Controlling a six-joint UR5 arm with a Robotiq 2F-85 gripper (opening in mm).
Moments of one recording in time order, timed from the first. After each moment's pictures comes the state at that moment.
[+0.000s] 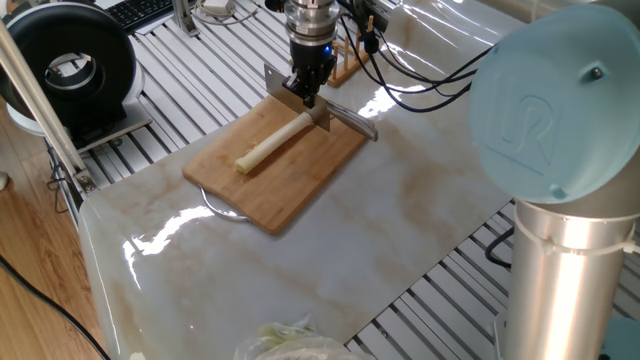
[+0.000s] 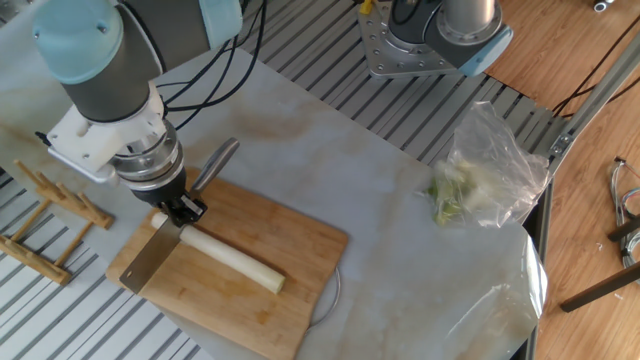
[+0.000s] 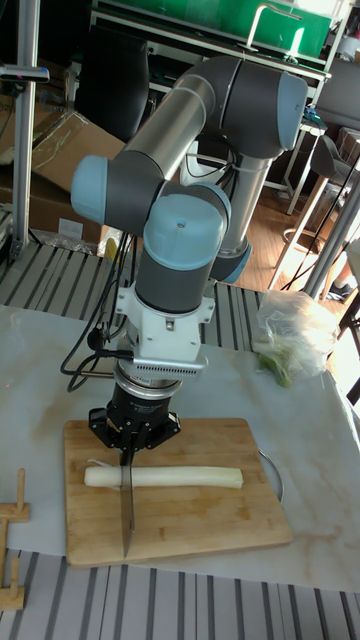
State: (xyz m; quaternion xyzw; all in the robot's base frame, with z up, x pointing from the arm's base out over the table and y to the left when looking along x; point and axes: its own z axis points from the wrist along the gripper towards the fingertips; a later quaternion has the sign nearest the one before) arm 0.650 -0.032 0.054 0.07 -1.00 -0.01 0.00
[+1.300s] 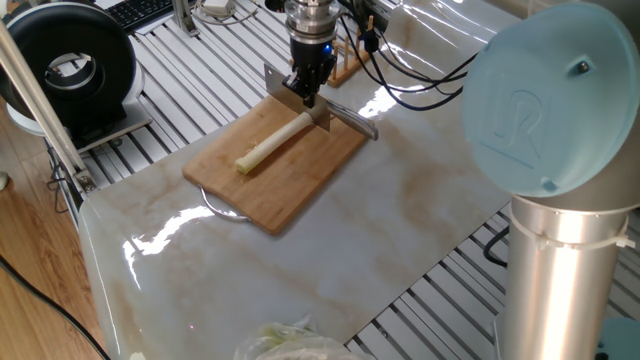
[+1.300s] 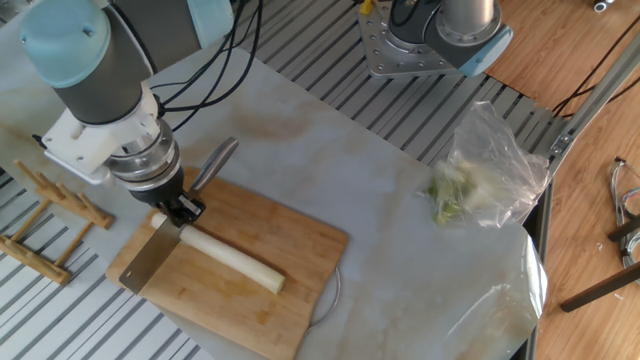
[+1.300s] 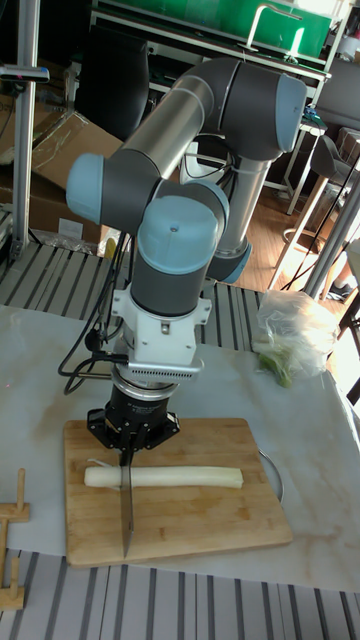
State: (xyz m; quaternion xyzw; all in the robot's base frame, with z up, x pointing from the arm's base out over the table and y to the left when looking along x) arm 0.645 -0.034 0.055 0.07 -1.00 -0.02 0.02
